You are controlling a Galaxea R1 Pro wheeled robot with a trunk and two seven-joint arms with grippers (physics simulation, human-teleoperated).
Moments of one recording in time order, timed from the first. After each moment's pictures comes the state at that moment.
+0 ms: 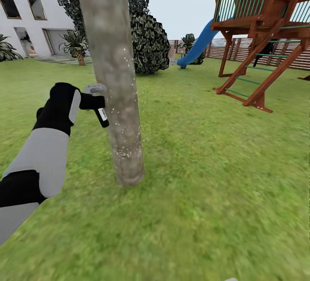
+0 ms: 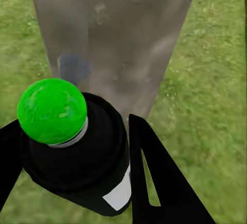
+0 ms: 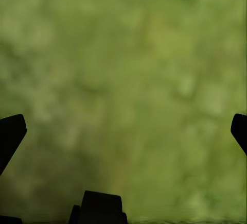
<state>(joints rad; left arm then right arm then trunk) -1.42 0.04 0.12 -0.81 -0.10 0.98 -0.20 -0.43 -0.05 -0.08 0.05 0.28 -0.19 0.03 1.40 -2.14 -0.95</state>
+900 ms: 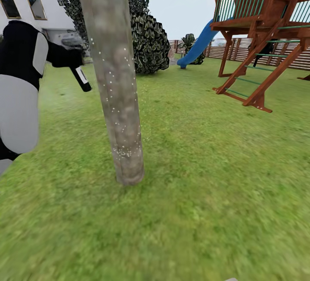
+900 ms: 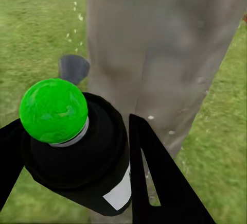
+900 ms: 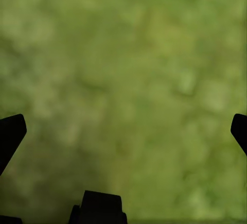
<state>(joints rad) -1.78 0.13 0.11 -0.64 -0.11 0.98 -0.20 -0.43 -0.05 -0.08 0.05 0.28 -0.19 0.03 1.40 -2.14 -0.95</state>
